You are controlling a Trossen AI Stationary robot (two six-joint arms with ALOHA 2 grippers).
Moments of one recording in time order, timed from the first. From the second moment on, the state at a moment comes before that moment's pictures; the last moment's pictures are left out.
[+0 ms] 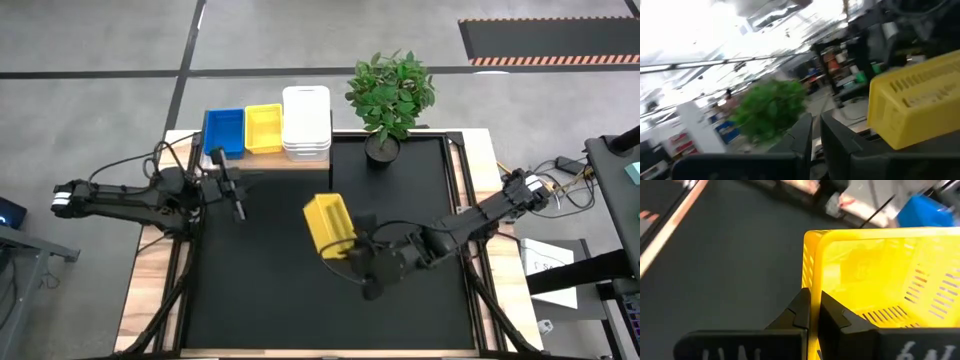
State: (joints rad) left arm 0.01 0.64 0.48 0.45 -0.21 0.56; right arm 0.47 1.61 1.53 -0.65 0.47 -0.06
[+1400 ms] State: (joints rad) left arm 0.01 0.26 0.40 0.41 -0.47 0.66; right arm -0.10 2.12 2.24 -0.32 0.23 -0.63
